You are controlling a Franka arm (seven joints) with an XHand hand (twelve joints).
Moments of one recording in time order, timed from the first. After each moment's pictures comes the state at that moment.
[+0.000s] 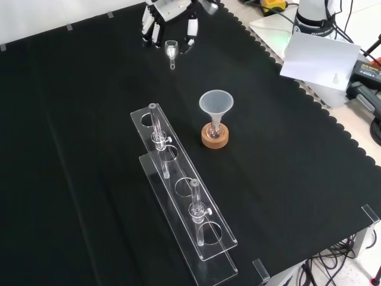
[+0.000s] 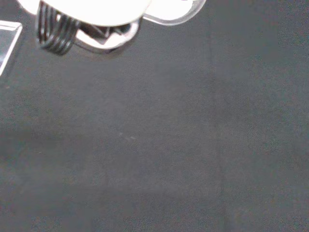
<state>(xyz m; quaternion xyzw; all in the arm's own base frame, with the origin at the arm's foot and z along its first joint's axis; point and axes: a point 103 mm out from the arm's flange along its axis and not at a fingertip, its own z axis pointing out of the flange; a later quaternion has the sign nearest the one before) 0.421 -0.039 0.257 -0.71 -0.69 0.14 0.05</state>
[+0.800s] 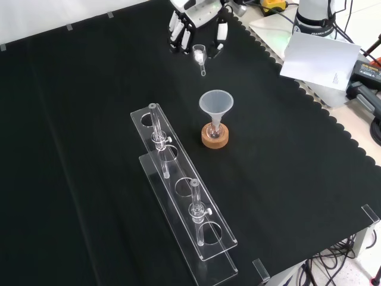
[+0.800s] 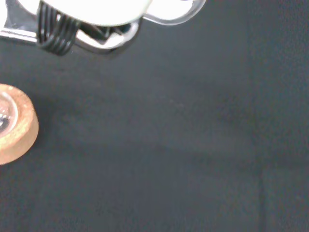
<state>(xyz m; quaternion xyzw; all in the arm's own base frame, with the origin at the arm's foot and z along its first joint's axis) 0.369 0.022 0.266 -0.69 -0.70 0.17 0.04</state>
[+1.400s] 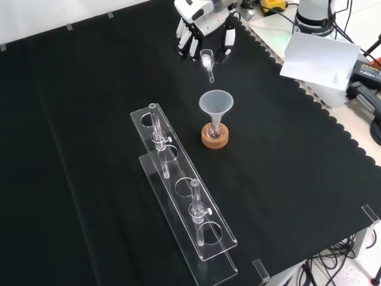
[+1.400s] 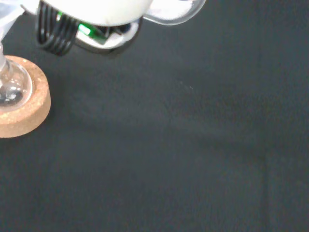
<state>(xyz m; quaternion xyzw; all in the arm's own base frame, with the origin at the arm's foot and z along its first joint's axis) 0.362 0.043 0.261 -0.68 -0.70 0.21 0.04</state>
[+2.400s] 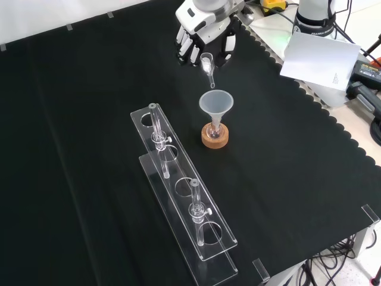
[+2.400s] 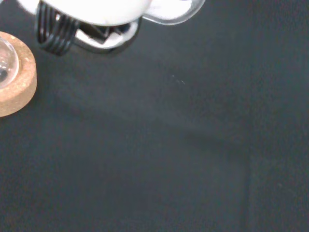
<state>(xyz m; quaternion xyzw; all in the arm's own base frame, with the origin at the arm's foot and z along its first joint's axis) 0.367 0.052 0.257 -0.66 -0.70 0.26 0.01</state>
